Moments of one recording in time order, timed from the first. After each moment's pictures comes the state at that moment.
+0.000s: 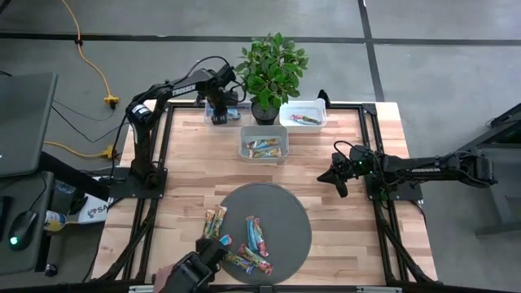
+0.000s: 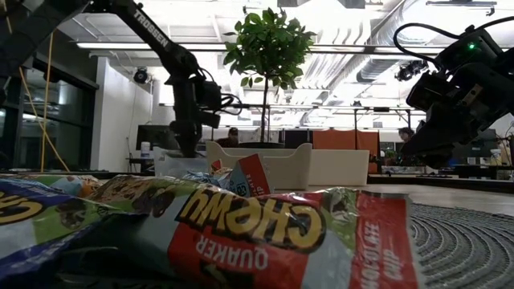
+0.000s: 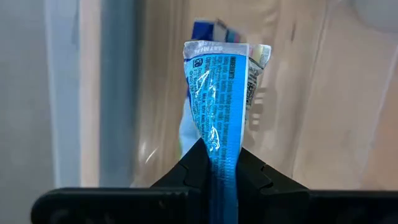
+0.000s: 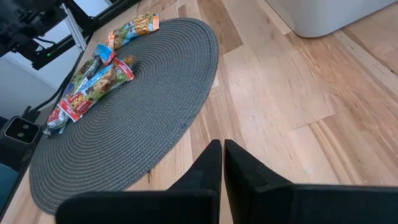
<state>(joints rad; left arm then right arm) 0.86 1.97 1.53 -0.92 0.07 0.75 -0.28 0.75 0.01 0.26 -0.39 0.36</state>
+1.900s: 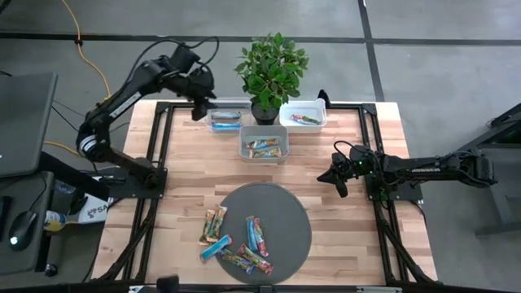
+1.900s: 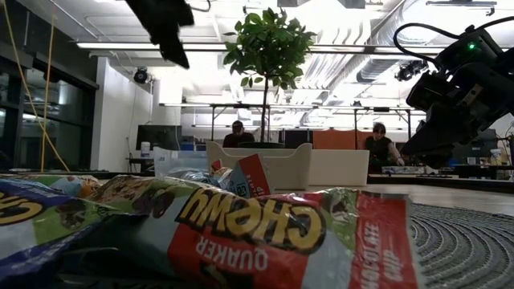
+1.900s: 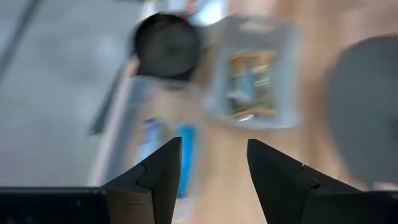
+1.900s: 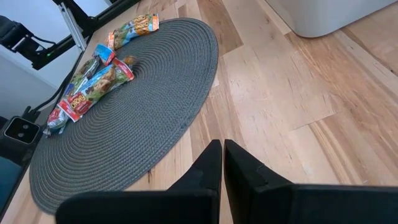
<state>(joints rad) 0.84 1.39 1.53 -1.10 0.39 0.56 -0.28 0.75 0.01 0.26 -0.39 0.36</state>
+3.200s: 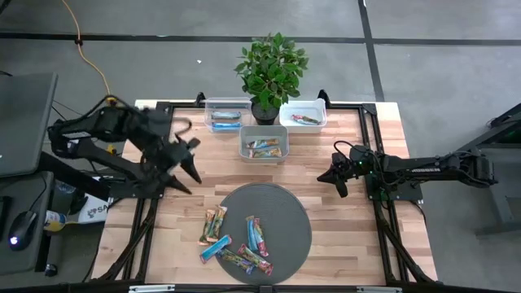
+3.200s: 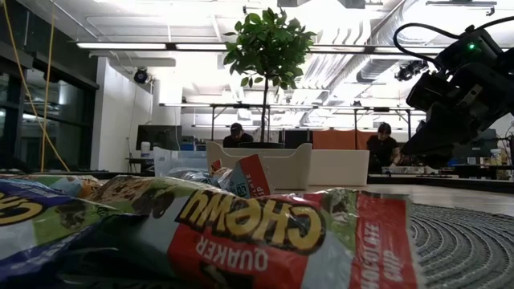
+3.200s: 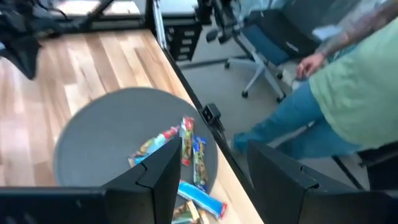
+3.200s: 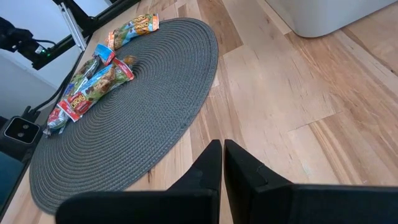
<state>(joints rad) -0.13 1.07 1.53 -1.04 0.48 0.00 -0.28 0.75 0.01 0.26 -0.39 0.36</state>
